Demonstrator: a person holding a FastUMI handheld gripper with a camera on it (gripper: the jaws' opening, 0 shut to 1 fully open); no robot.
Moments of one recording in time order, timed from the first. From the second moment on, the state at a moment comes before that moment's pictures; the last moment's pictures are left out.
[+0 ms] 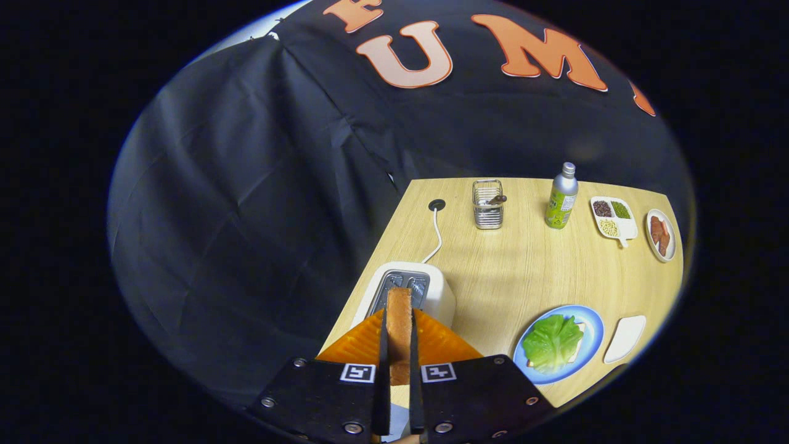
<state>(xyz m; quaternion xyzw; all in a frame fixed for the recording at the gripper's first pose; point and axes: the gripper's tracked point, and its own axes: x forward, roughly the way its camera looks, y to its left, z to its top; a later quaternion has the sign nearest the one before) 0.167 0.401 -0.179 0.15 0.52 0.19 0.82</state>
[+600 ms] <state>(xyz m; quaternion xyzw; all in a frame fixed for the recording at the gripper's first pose) 0.137 0.294 -0.206 0.20 0.51 0.18 0.82</state>
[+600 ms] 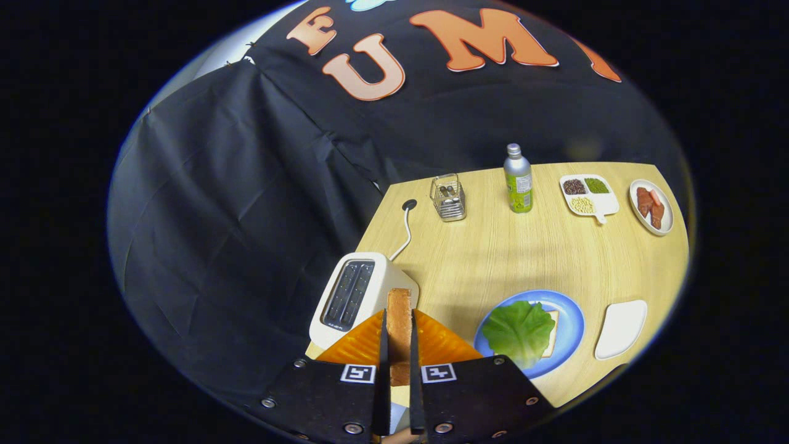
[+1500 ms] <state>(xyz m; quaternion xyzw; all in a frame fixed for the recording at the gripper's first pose) 0.112 0.204 -0.320 0.26 0.52 0.16 0.80</state>
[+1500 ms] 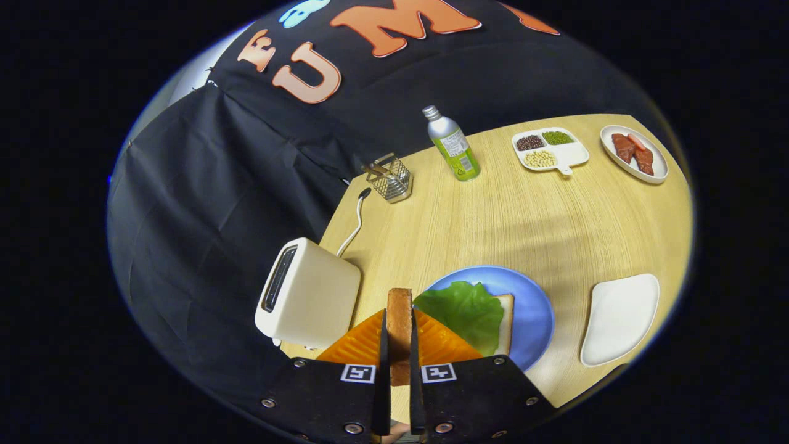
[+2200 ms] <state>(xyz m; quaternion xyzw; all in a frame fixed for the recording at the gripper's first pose) 0.108 0.178 -0.370 0.22 0.52 0.16 0.81</state>
